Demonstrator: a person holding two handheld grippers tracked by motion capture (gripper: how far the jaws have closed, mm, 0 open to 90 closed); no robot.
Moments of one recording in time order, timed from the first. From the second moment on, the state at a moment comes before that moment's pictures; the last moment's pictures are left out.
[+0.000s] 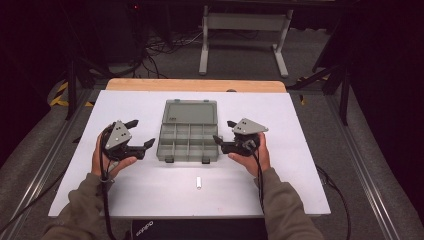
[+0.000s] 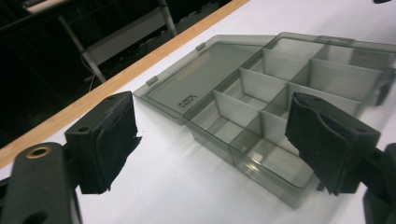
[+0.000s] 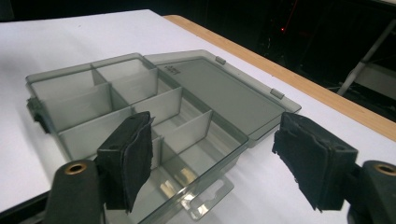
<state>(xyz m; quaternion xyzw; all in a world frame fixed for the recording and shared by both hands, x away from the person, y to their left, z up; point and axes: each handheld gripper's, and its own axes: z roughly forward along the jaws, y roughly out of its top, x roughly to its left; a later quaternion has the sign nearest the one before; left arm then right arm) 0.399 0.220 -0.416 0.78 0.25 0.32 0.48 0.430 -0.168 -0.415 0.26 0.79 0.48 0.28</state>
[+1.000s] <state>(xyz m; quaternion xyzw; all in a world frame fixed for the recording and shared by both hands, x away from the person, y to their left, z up) 0.341 0.237 -0.450 0.80 0.22 0.28 0.48 0.371 -0.165 -0.429 0.18 0.83 0.48 0.21</state>
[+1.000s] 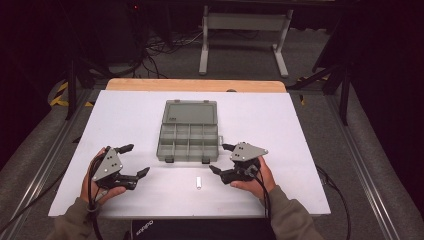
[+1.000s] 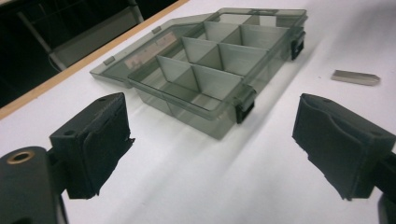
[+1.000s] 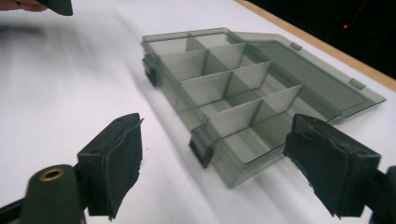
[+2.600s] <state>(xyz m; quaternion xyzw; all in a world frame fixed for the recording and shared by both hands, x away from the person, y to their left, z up) 0.321 0.237 -0.468 0.82 0.21 0.24 0.47 0.378 -0.115 -0.472 0.07 0.91 0.40 0.06</state>
